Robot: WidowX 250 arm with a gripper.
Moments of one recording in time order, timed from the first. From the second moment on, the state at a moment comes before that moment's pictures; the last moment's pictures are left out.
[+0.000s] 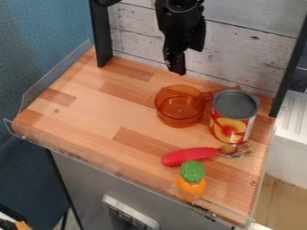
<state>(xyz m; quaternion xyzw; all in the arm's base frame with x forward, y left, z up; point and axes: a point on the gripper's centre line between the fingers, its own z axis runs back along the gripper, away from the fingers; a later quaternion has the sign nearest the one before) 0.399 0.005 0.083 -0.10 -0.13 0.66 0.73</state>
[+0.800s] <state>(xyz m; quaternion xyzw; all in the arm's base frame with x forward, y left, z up) 0.347 0.001 0.107 -0.07 -0.15 0.72 0.67</state>
